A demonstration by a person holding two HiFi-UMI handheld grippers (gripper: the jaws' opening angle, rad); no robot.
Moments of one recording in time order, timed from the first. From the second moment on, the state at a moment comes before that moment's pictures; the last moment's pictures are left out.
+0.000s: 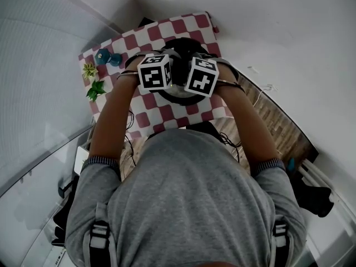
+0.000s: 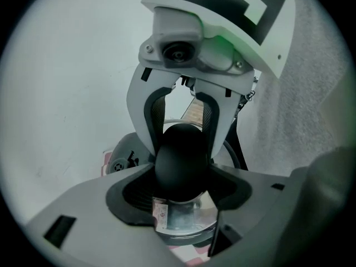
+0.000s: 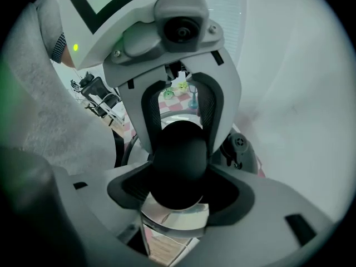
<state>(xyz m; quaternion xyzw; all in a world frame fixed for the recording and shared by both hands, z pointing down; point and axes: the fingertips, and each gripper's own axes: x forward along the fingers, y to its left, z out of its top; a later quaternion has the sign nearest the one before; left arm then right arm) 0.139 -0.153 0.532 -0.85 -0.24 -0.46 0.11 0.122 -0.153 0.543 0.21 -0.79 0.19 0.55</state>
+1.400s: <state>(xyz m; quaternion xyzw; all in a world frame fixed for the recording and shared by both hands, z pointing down) 0.140 -0.162 0.534 -0.88 0.00 -0.48 -0.01 0.126 -0.153 0.547 -0.03 -0.79 0.03 0.61</state>
